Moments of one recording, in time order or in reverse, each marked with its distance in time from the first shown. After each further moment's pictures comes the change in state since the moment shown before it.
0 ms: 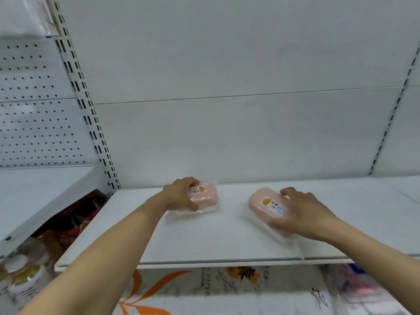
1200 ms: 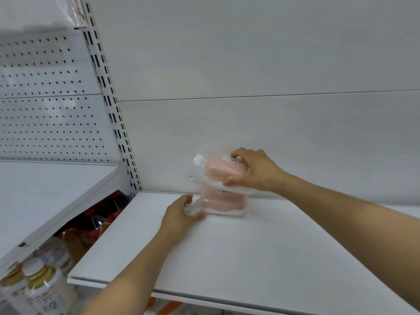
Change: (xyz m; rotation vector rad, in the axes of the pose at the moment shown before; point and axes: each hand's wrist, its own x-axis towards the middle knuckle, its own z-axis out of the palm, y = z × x) left_hand -0.001 -0.065 0.036 -0.491 0.395 -0.252; right_hand 0.160 -0.137 0.011 0.169 0.032 -0.531
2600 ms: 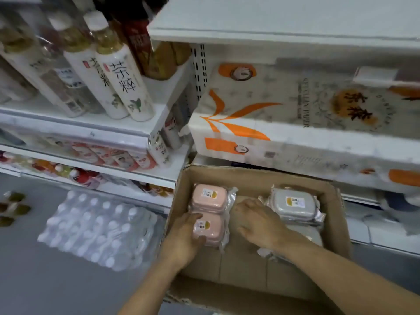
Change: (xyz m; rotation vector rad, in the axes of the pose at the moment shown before) left_hand -0.380 -0.334 0.000 0.388 -0.407 -0.275; right_hand -0.354 -0.101 0.403 -0.083 -0.702 0.088
